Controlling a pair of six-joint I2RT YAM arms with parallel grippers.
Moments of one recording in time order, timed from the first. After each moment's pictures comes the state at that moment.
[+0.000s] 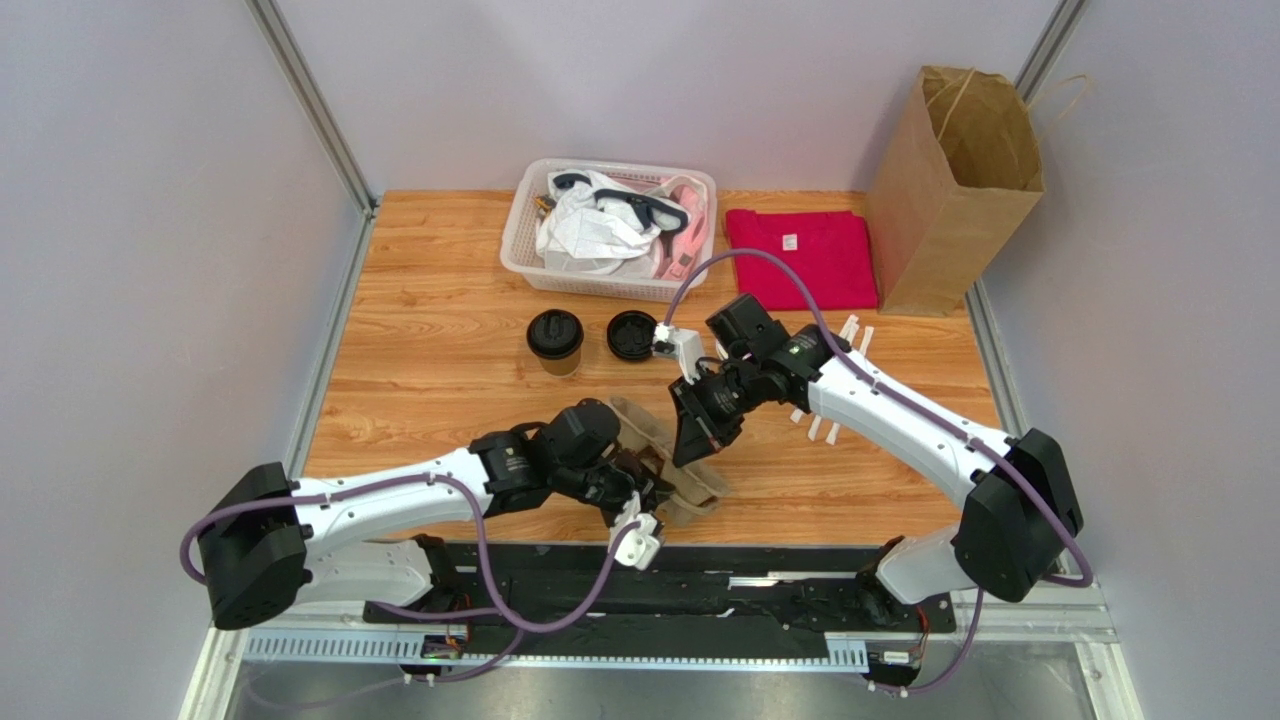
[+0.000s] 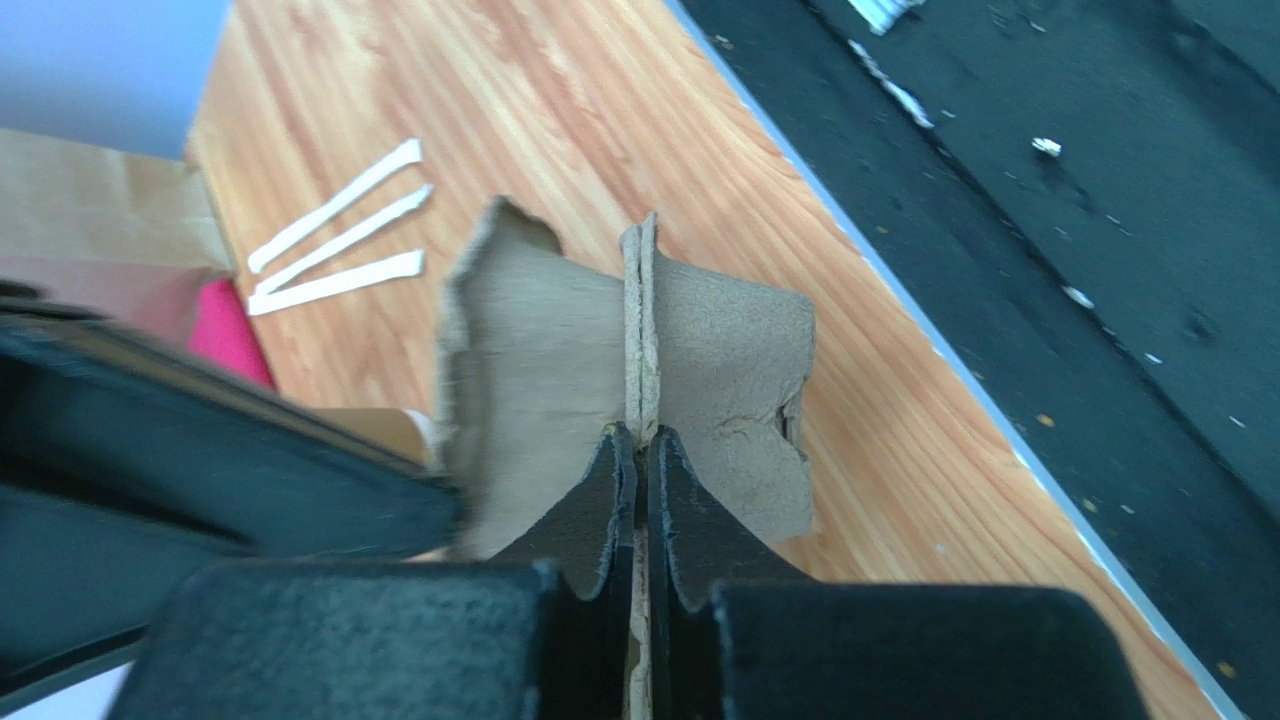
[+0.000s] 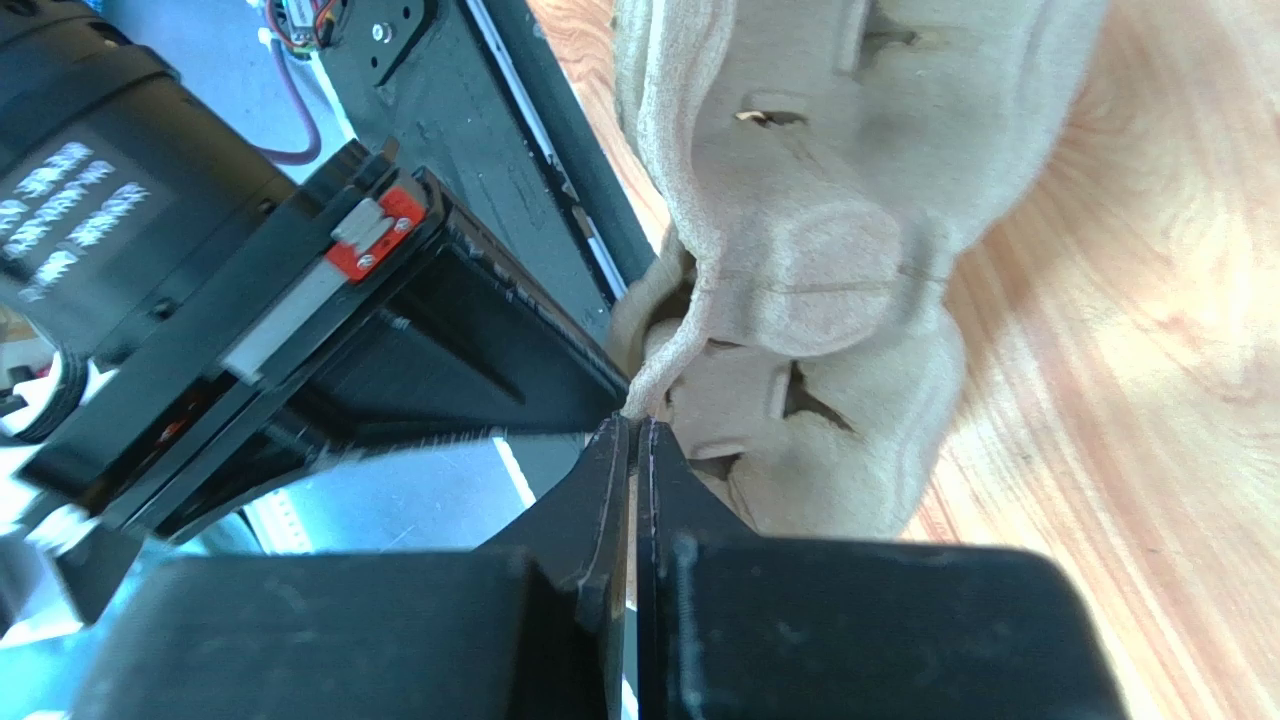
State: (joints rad) left arm -1.06 1.17 0.65 -0.15 0.52 1.24; right arm 0.72 1.43 1.13 -0.76 -0.67 0.07
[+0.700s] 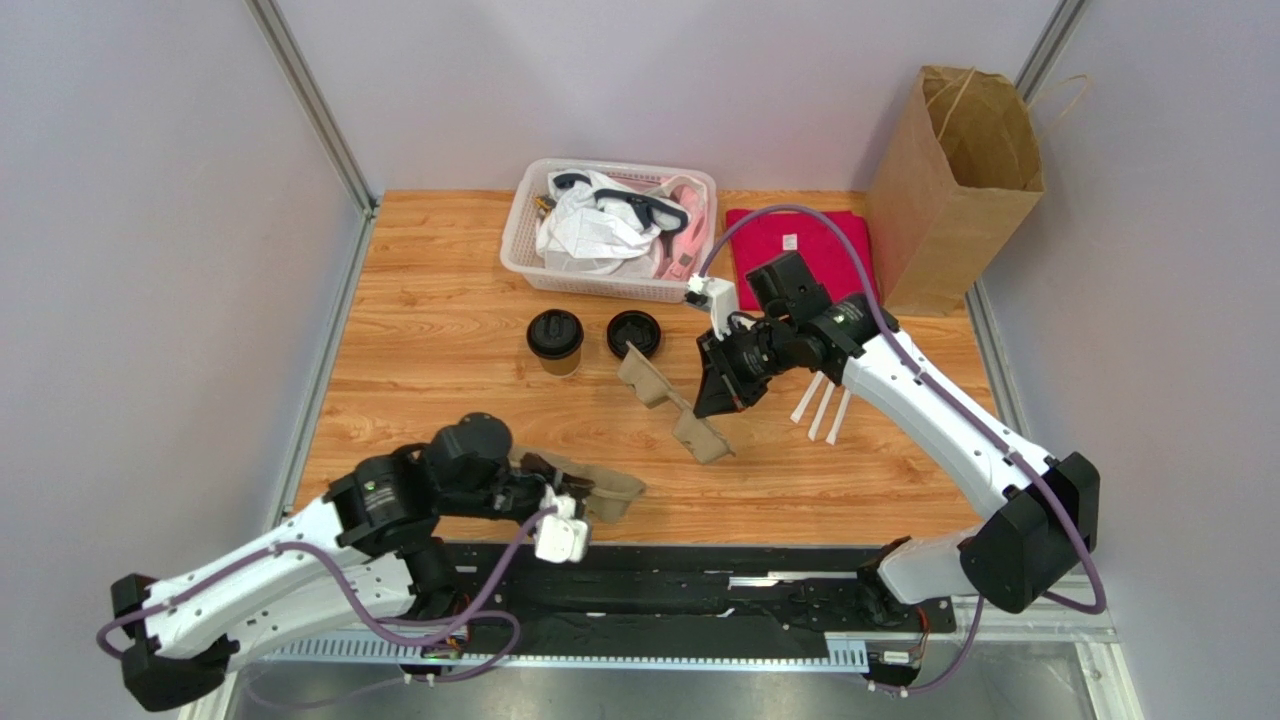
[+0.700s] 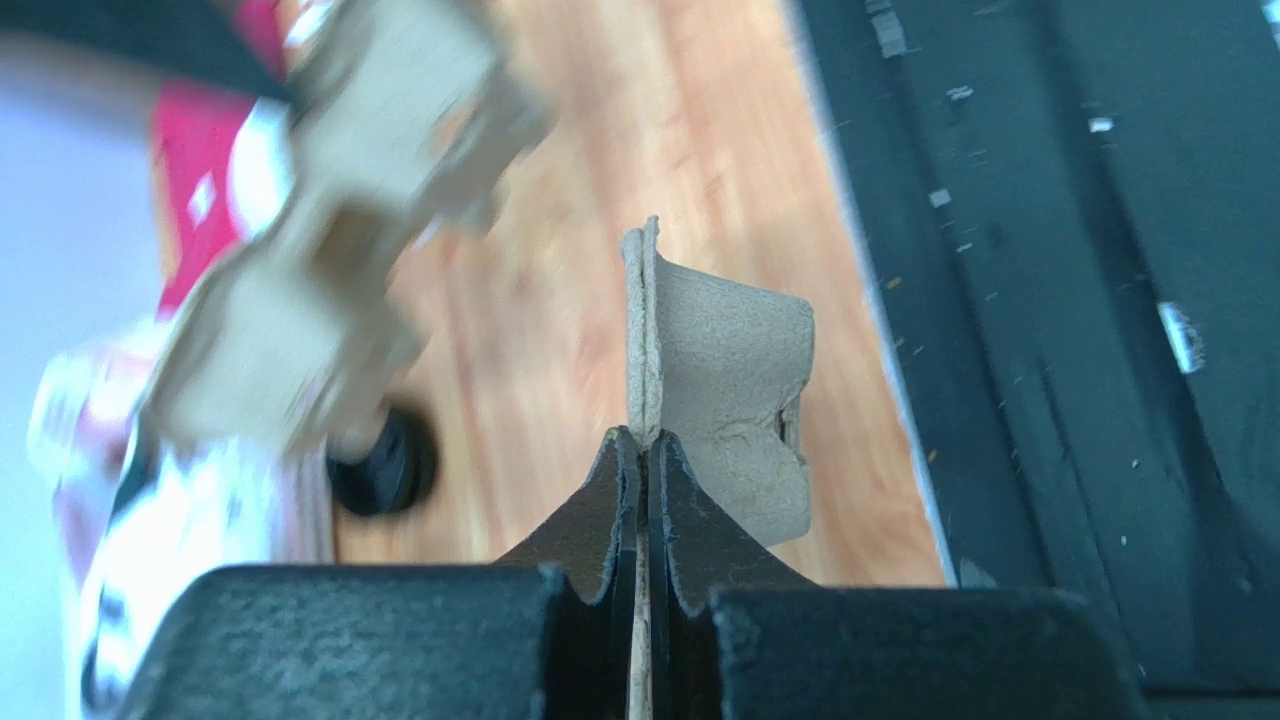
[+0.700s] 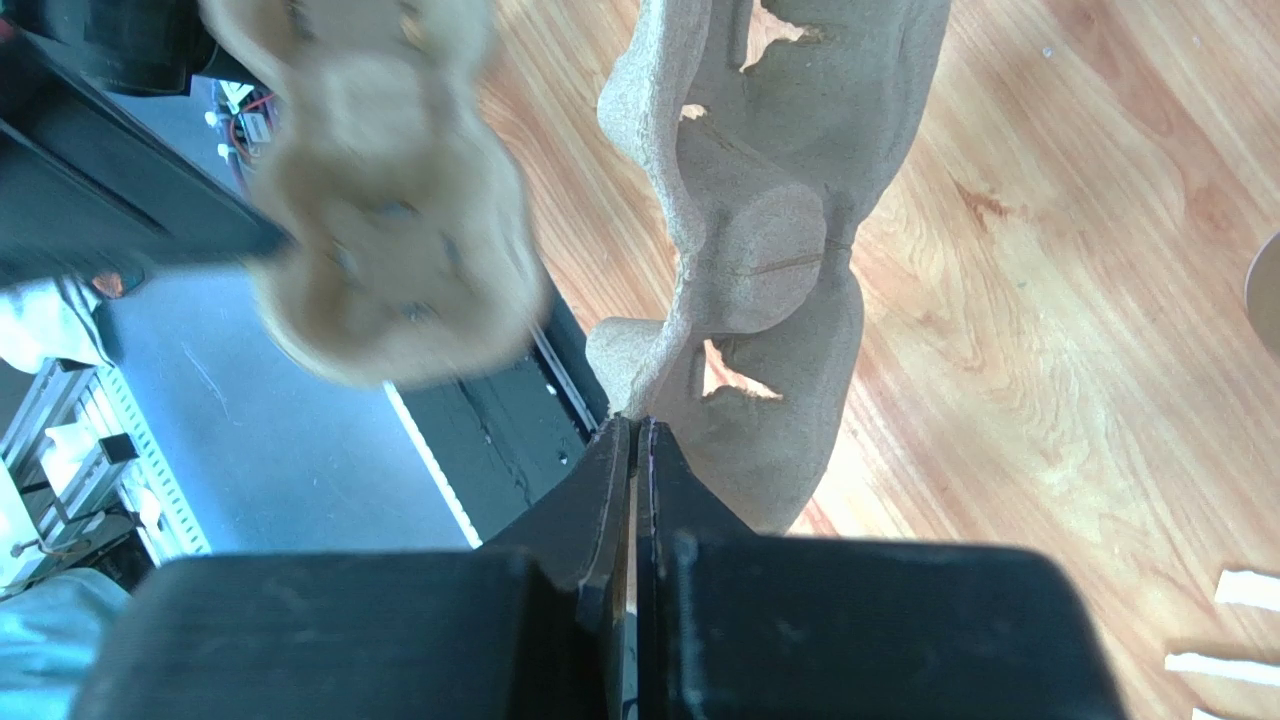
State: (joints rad) left arm -1.05 0.64 0.69 -0.64 0.34 0.91; right arm 0.59 1.39 1.29 -0.88 -0.59 -0.01
